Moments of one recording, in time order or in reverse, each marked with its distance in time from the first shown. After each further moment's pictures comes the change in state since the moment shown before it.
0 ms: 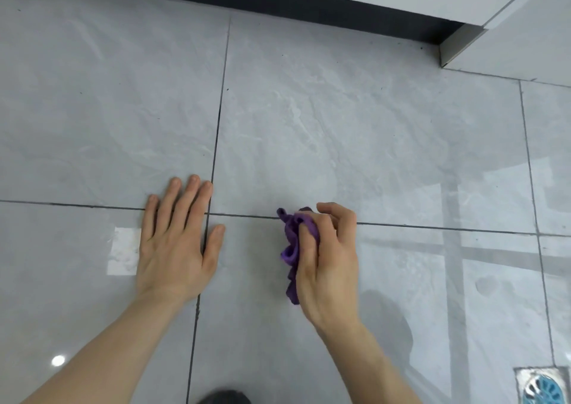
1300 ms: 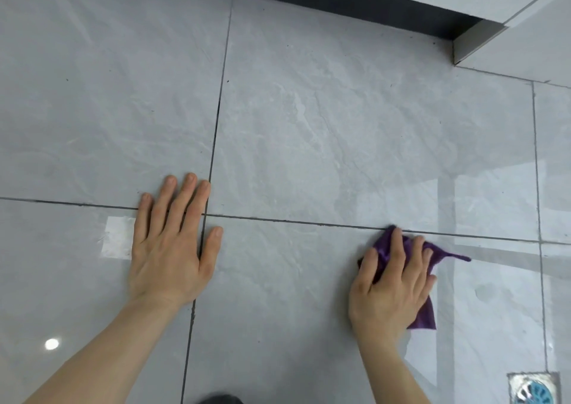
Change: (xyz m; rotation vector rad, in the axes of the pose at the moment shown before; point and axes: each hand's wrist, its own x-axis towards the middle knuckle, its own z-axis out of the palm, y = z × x) left_hand 0.001 -0.003 0.004 0.004 -0.001 -0.002; right_hand -0.006 0.101 -0.033 -0.643 0.380 0.297
